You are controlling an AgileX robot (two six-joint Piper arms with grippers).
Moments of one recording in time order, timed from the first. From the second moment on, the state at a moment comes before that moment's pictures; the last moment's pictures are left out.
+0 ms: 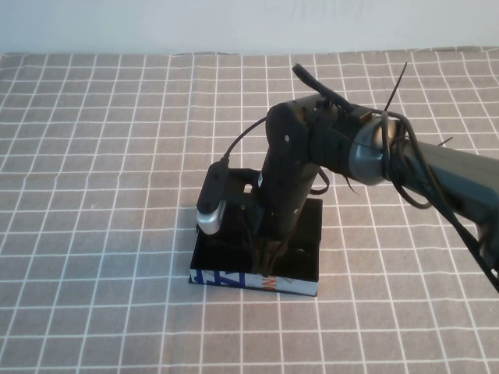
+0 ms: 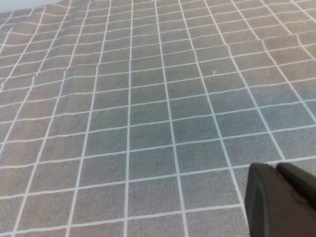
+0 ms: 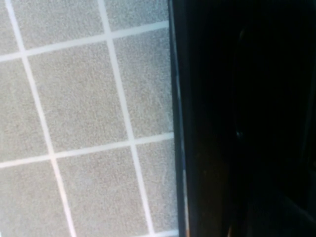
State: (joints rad) right arm 0.68 2.19 -1.83 0.21 1.12 -0.79; left arm -0.06 -0.02 0.02 0.03 0.37 0.08
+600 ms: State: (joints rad) right arm 0.67 2.00 -1.88 0.17 1.23 -0.46; left arm -0.06 -0.02 0.02 0.03 0.37 0.08
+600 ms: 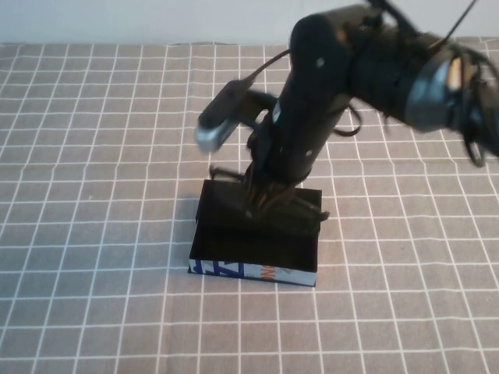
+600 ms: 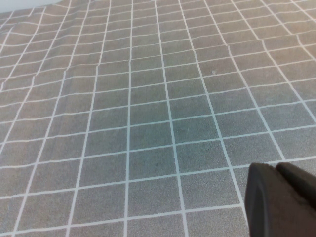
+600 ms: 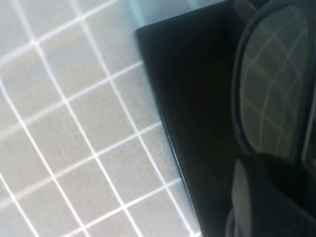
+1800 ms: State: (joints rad) right arm 0.36 1.81 -1.16 0.31 0.77 0.11; left arm -0.06 -0.02 0.02 0.03 0.37 0.08
